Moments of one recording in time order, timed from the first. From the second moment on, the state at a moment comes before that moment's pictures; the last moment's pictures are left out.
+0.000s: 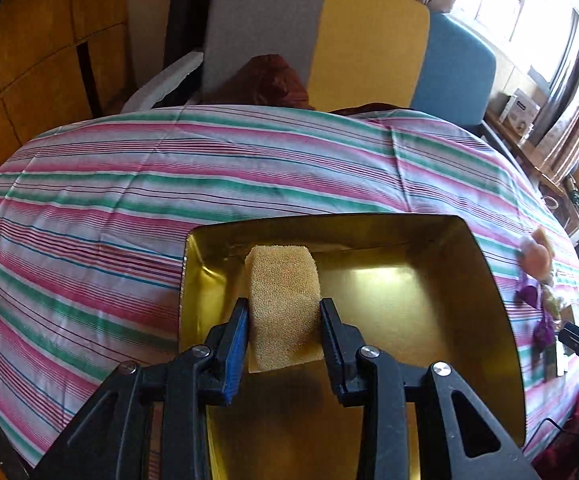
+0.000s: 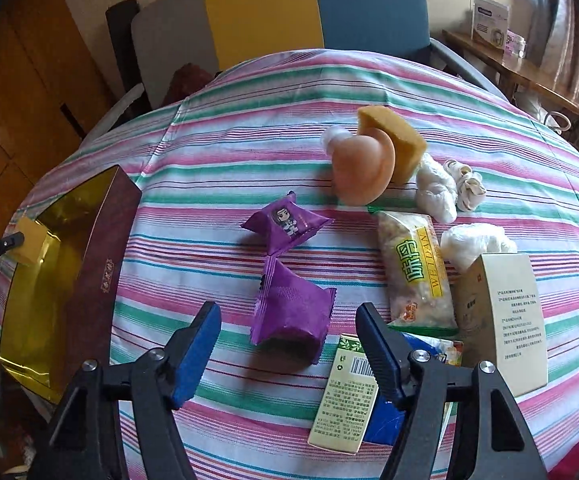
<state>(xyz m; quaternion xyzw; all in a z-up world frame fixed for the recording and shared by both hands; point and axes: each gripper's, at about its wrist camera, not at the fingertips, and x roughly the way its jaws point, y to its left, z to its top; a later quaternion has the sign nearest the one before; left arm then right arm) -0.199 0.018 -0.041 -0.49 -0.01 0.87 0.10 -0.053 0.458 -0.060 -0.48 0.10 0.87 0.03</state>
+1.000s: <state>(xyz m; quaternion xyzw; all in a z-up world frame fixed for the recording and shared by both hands) -0.237 0.011 -0.070 -0.51 0.00 0.86 0.04 -0.074 0.441 -0.079 -0.50 0.01 0.87 0.05</state>
